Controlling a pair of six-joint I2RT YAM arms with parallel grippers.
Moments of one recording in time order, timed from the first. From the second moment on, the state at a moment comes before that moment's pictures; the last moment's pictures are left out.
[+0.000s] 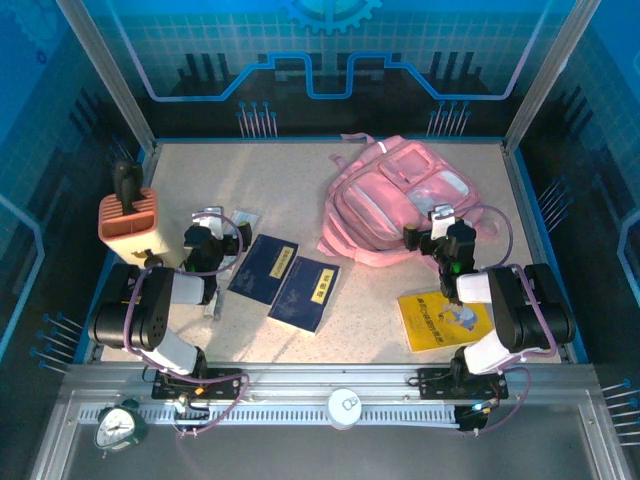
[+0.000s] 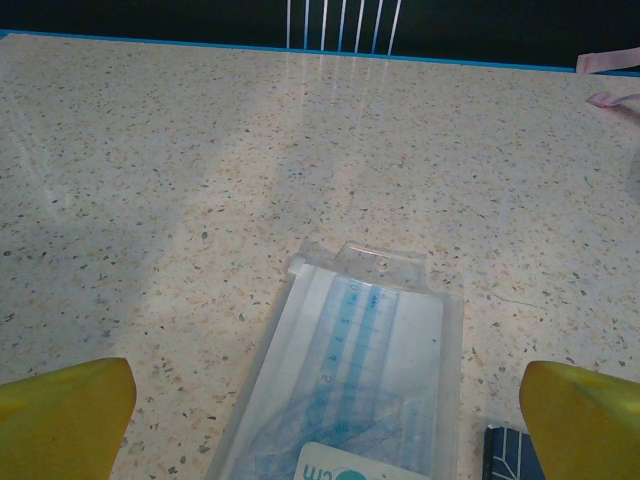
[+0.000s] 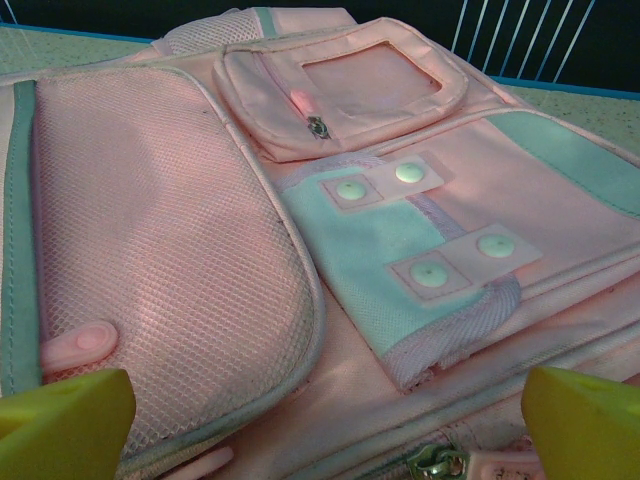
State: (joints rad) left arm -0.02 1.56 0.36 0.84 -0.01 -0.11; right arm 0.07 1.54 0.38 0.79 -0.03 -0.07
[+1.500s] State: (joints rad) left arm -0.01 1.08 0.57 0.14 0.12 -0.56; right arm -0.07 1.08 0.54 0.02 -0.09 0.47
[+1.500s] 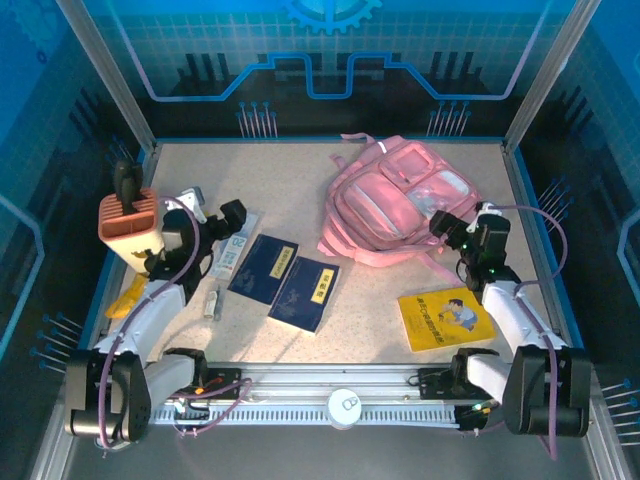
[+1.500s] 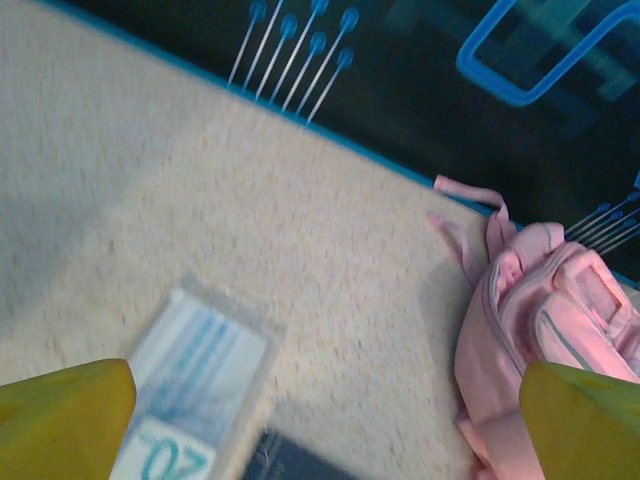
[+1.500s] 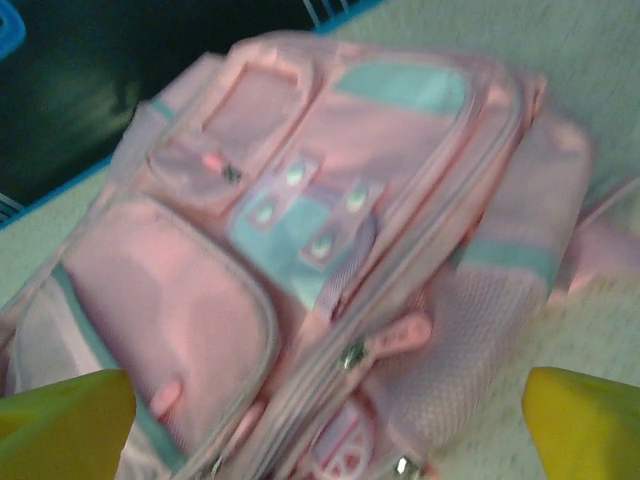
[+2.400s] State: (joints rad) left arm -0.46 1.14 0.56 0.03 0.17 -0.80; right arm 0.47 1.39 0.68 -0.16 -0.17 0.61
